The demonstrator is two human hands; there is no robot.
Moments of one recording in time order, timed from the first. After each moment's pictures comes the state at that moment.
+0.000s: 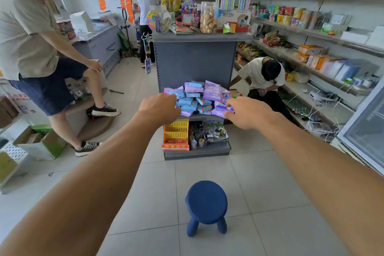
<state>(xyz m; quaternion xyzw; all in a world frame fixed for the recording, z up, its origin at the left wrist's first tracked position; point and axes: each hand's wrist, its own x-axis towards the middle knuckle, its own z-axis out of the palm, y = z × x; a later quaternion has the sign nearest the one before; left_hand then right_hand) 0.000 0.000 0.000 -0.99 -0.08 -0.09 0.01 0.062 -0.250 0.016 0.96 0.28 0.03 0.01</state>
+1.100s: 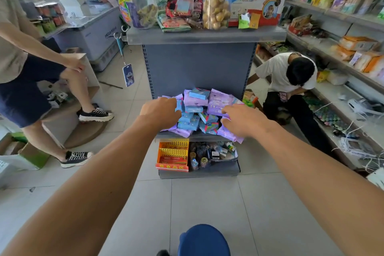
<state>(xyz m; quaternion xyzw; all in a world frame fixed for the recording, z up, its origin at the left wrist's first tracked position) 0.365 0.071 -0.035 -0.99 -0.13 -0.04 0.01 0.447 -0.160 -0.039 0.95 0.32 -0.04 0.00</state>
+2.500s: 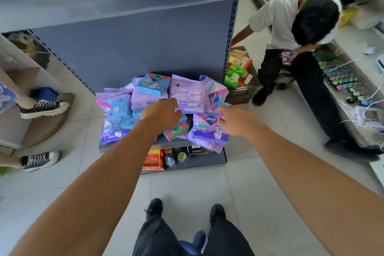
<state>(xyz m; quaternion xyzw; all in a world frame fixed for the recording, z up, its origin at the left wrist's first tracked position) 0.768 0.002 -0.200 -0.98 -0.14 0.13 -0.09 0.845 -0.212 -0.245 0.94 0.25 -0.21 -0.10</state>
